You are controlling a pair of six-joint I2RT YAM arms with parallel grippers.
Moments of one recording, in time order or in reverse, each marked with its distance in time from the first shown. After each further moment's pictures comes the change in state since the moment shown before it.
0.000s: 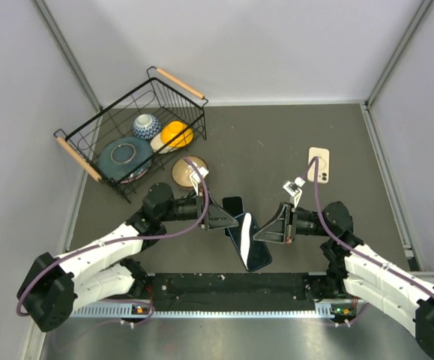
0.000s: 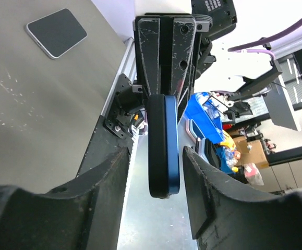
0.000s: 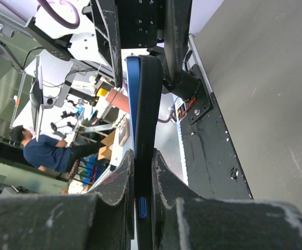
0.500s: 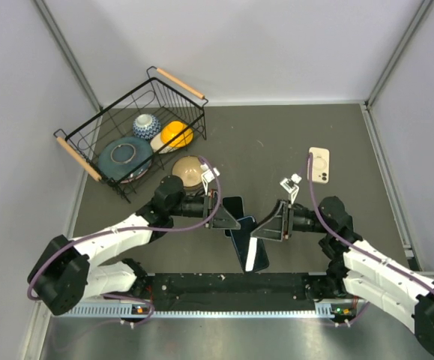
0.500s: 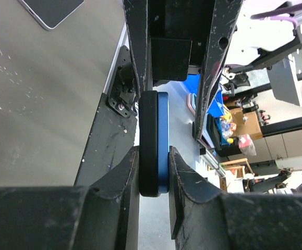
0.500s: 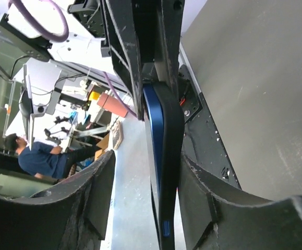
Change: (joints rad) left arm 0.008 0.151 0.045 0.004 0.139 0.050; right arm 0.004 0.025 0.031 -0.072 0.031 -0.042
